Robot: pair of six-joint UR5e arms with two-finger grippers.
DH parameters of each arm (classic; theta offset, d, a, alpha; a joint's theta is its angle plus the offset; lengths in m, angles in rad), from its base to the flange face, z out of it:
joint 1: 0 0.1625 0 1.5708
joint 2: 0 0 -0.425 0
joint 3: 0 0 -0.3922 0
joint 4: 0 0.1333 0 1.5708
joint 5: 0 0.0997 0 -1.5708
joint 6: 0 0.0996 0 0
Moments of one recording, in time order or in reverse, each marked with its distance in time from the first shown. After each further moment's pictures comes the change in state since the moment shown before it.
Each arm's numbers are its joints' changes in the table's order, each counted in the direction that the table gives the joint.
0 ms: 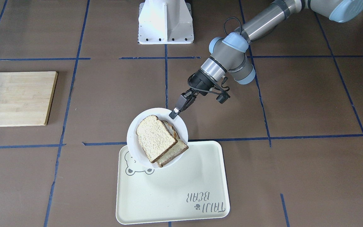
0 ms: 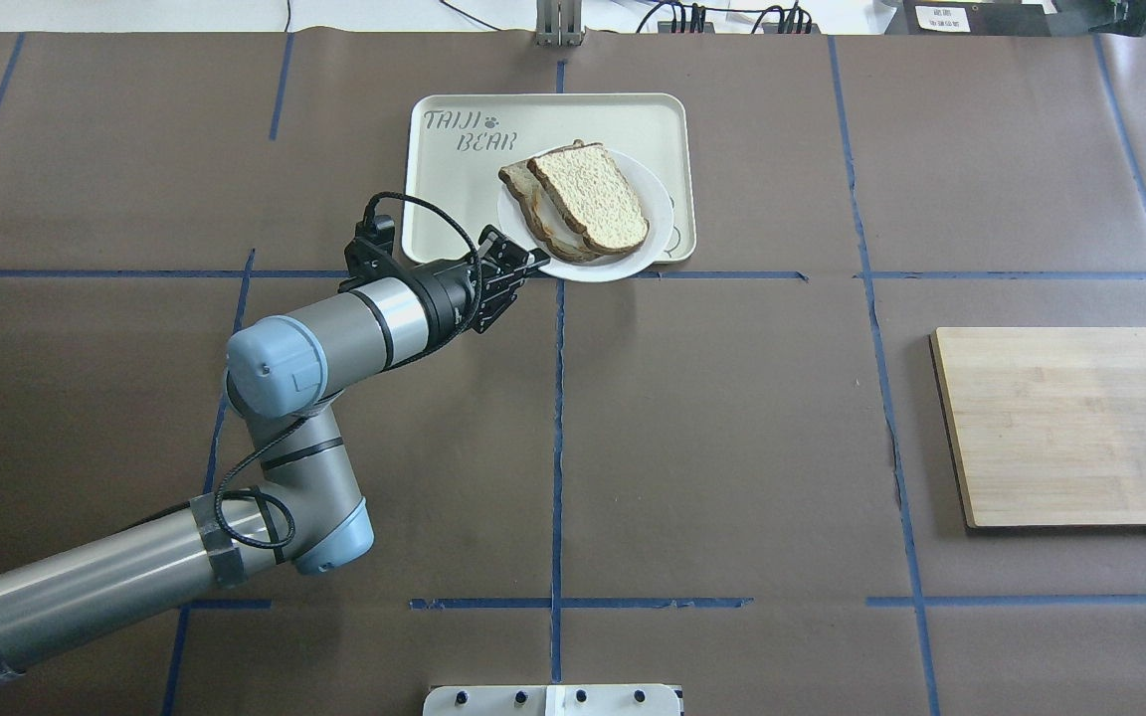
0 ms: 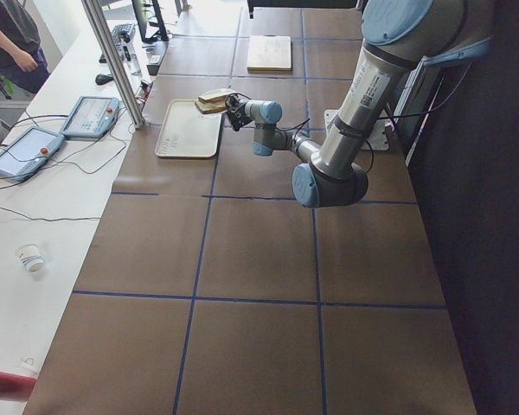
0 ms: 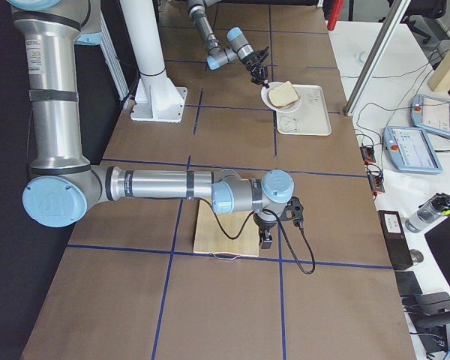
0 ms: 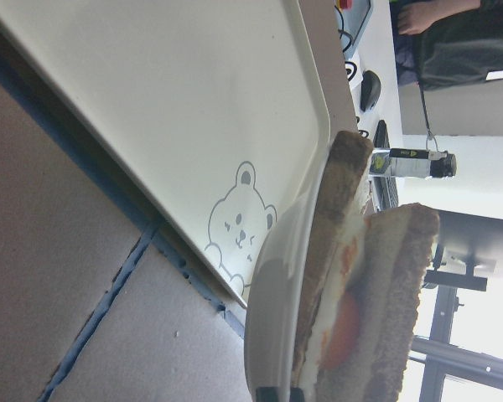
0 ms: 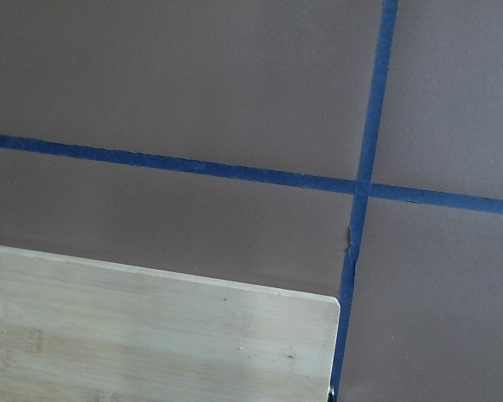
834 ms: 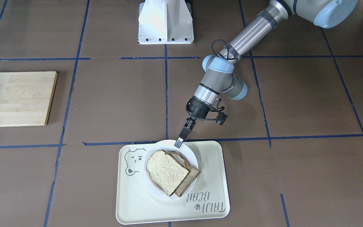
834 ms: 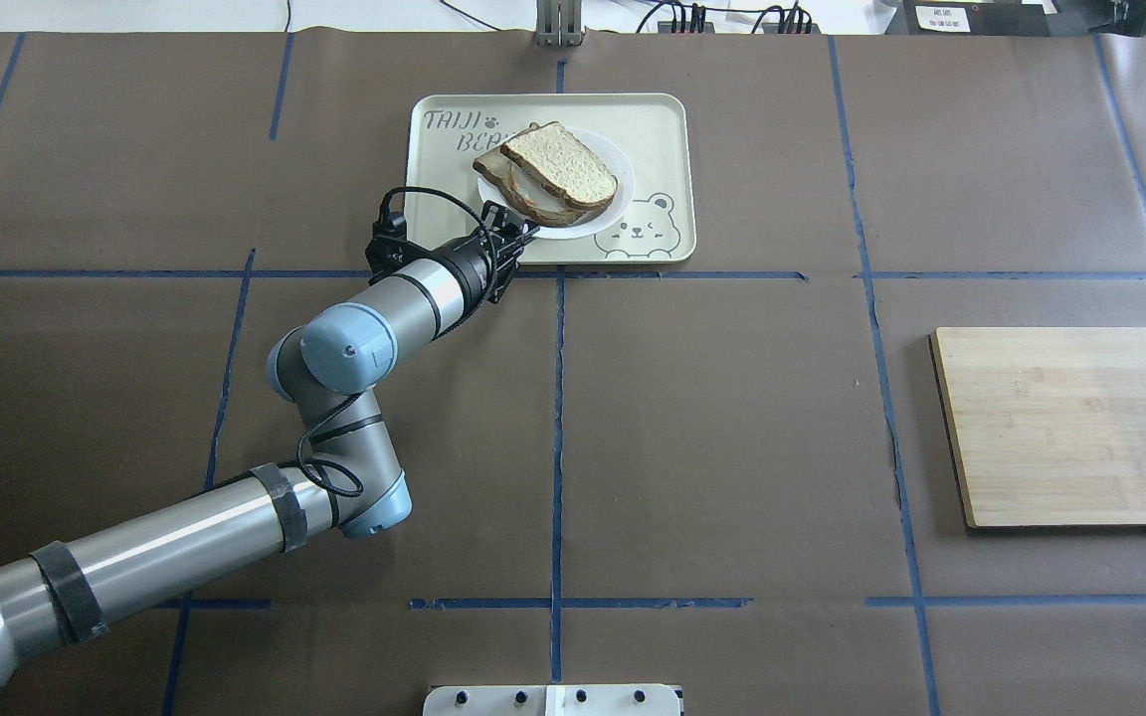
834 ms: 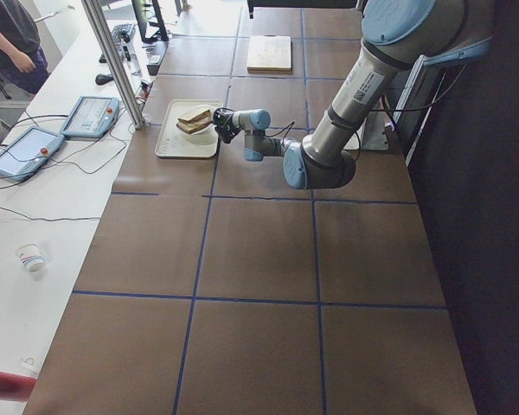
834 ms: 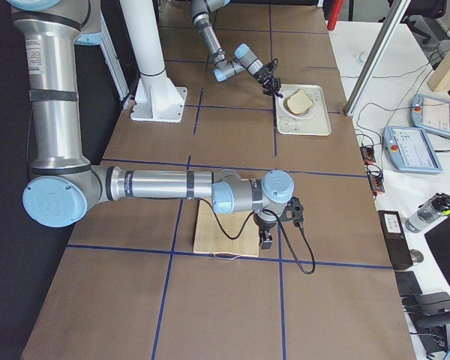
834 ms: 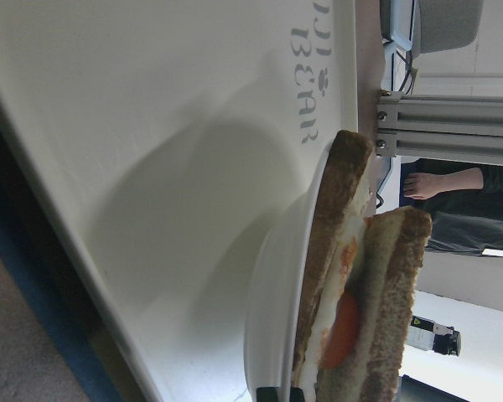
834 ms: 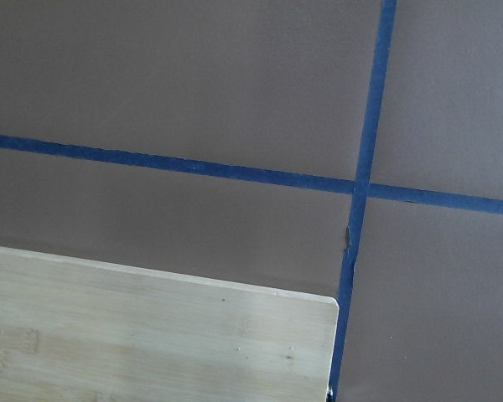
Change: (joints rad) left arm -0.014 -0.140 0.290 -0.020 0.112 -0.143; right arm -0.001 0.001 -0.002 0.001 -0.003 0.000
